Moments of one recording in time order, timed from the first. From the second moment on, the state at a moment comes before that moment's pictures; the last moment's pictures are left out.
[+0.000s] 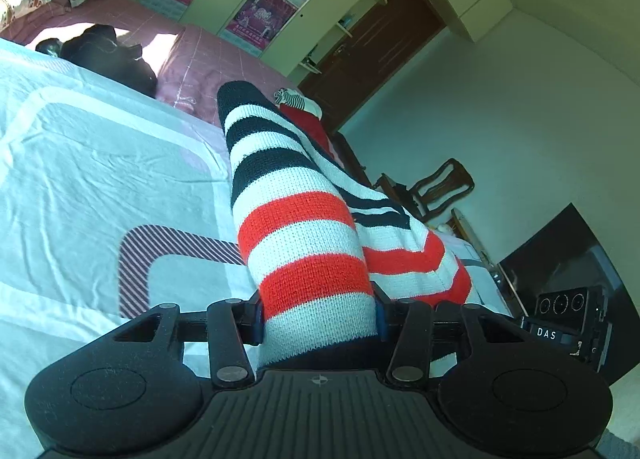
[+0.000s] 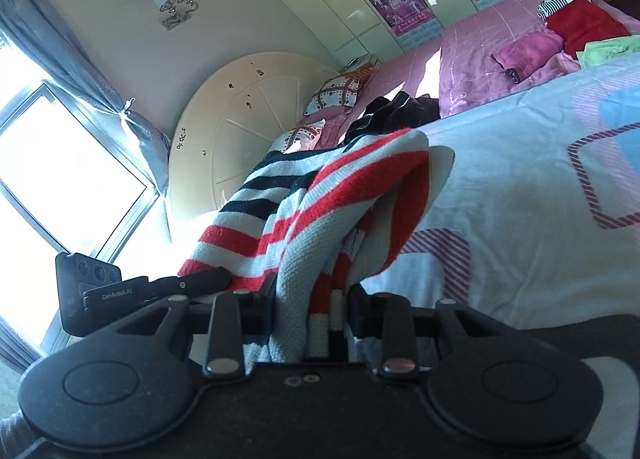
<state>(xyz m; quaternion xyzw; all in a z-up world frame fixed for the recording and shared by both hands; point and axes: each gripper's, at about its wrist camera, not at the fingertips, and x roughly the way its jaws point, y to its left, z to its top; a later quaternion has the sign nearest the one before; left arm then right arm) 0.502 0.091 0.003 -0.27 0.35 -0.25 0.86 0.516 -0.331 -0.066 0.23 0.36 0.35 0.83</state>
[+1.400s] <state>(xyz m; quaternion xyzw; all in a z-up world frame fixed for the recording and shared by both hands) 0.389 0.343 -0.104 -0.31 0.39 -0.14 0.86 0.428 -0.069 -0.125 0.12 0.48 0.33 0.81</state>
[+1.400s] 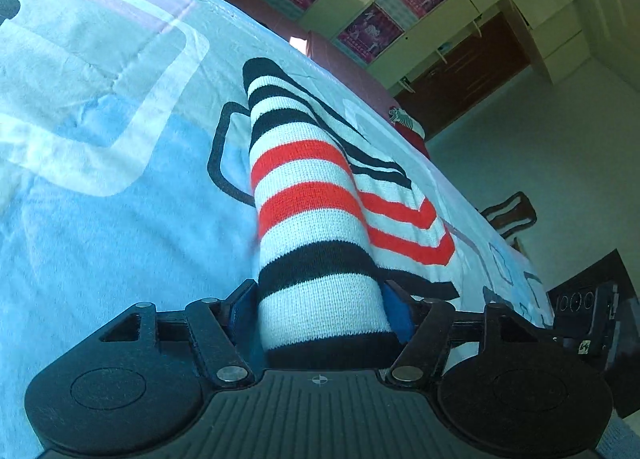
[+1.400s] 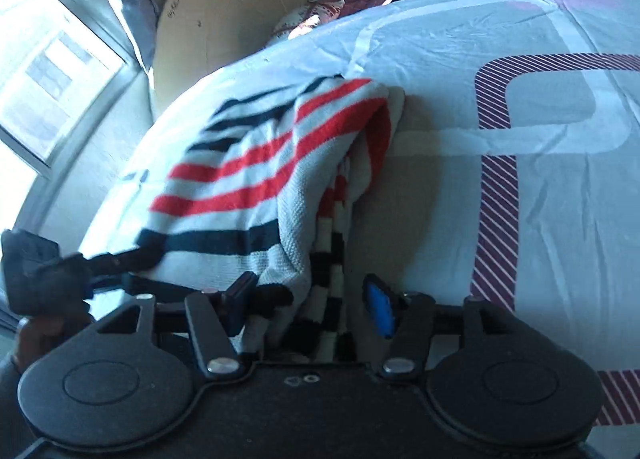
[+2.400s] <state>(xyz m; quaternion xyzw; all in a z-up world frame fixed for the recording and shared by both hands) 0.093 0.207 0.048 -0.07 0.28 0.01 0.96 0.129 -0.142 0.010 0.04 0.32 0.22 0.92</state>
